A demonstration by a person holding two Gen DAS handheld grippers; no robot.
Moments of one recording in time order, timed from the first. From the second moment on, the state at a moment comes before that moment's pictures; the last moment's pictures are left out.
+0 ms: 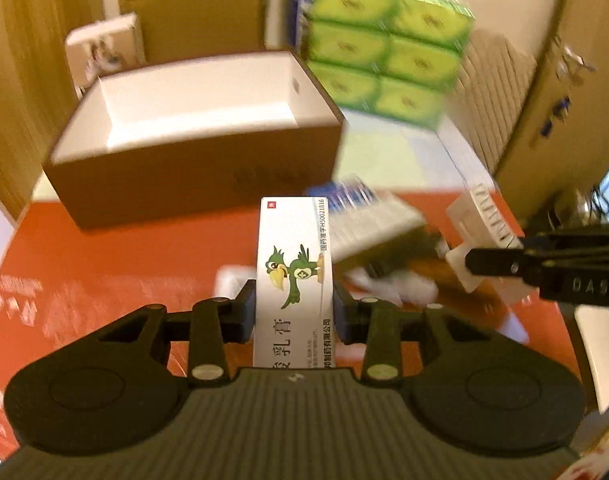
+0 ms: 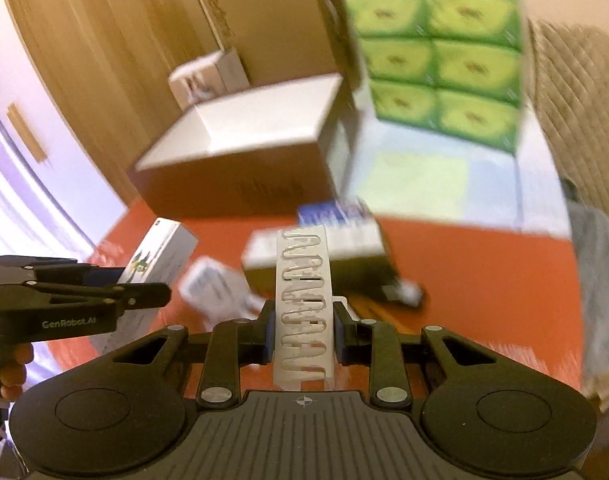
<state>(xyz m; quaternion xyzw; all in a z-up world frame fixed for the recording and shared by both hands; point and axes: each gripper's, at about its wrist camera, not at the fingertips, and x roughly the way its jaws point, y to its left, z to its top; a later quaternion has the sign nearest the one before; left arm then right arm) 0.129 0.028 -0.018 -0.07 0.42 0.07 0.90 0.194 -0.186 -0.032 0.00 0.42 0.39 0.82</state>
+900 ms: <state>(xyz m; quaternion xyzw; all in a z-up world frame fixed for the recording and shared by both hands) 0.330 0.228 -0.041 -0.13 0.43 0.12 0.88 0.367 0.061 -0.056 0.00 0.44 0.35 0.83</state>
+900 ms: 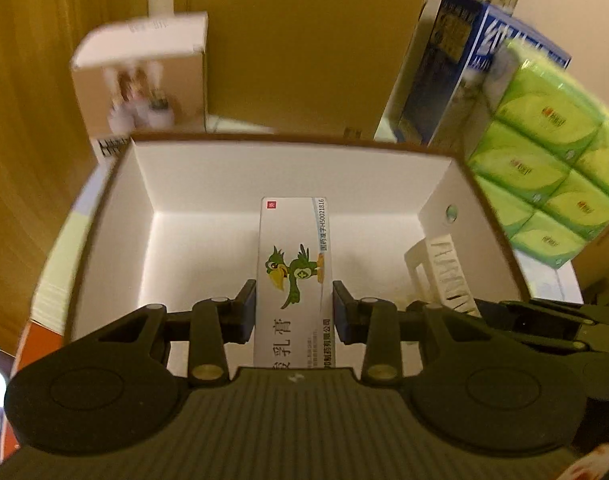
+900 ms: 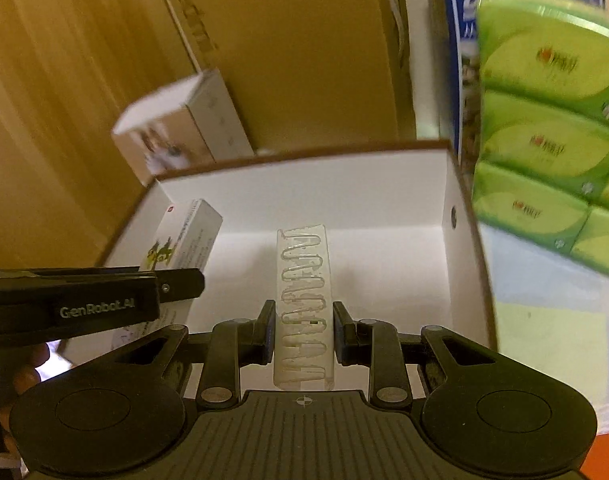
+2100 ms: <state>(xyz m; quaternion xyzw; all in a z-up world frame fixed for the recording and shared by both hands) 0.304 0.214 -0.033 -0.08 0.45 0.11 0.88 0.351 0.040 -0.053 0.00 0.44 0.35 0.83</state>
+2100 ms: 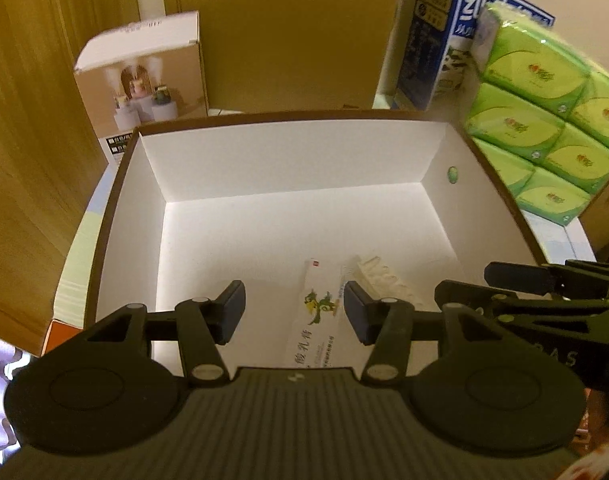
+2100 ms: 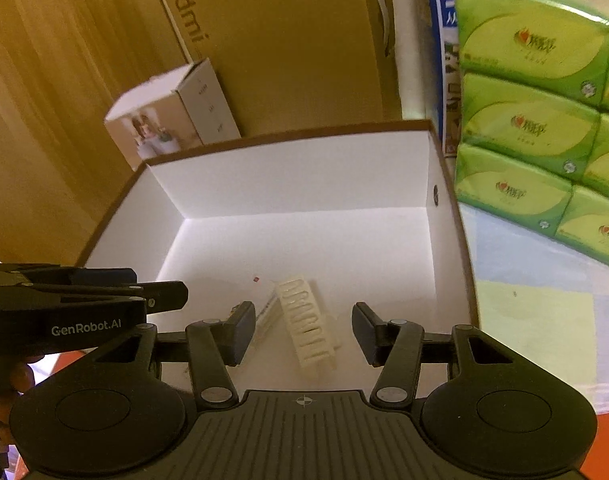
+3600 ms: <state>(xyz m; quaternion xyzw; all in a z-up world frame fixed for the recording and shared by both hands) 0.064 0.039 -0.004 -0.11 0.43 0.11 0.89 0.154 -0.175 -0.018 0.04 0.43 0.42 0.80</state>
